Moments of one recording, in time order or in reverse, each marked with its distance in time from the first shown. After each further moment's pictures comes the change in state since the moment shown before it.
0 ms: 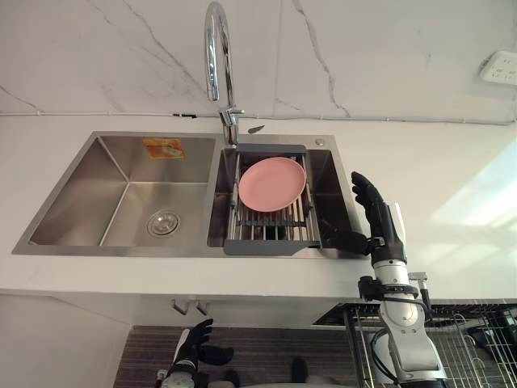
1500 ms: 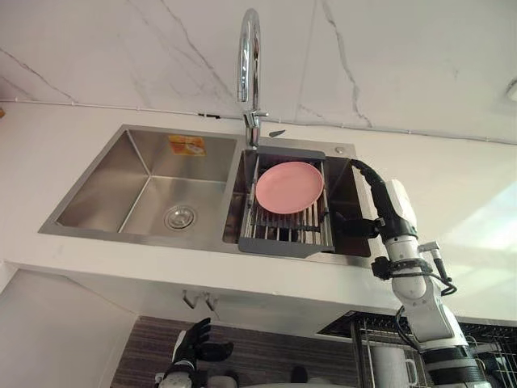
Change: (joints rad) left arm 0.005 -0.018 0.064 -0.008 -0.079 -0.004 -0.045; right arm -0.202 -0.233 0.051 0.137 -0.279 0.053 -0.001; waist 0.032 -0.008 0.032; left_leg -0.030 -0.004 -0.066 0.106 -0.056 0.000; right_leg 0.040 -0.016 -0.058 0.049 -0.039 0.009
